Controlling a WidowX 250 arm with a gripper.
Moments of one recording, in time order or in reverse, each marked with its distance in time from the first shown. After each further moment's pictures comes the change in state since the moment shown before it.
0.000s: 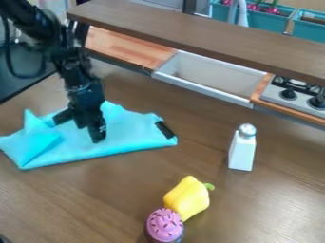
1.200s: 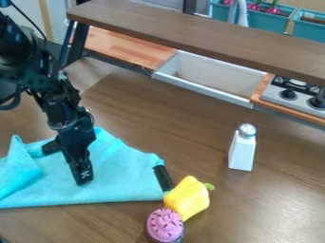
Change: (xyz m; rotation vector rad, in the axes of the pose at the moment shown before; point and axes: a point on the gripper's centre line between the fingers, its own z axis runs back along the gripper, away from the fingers) arm -0.060 -0.066 0.004 -0.008 0.024 -0.179
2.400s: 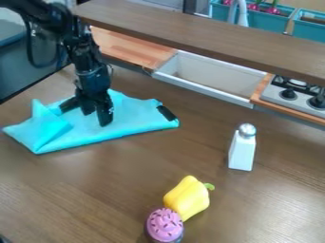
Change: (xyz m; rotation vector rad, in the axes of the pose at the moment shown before) arm 0.084 0.129 0.003 0.066 -0.064 0.295
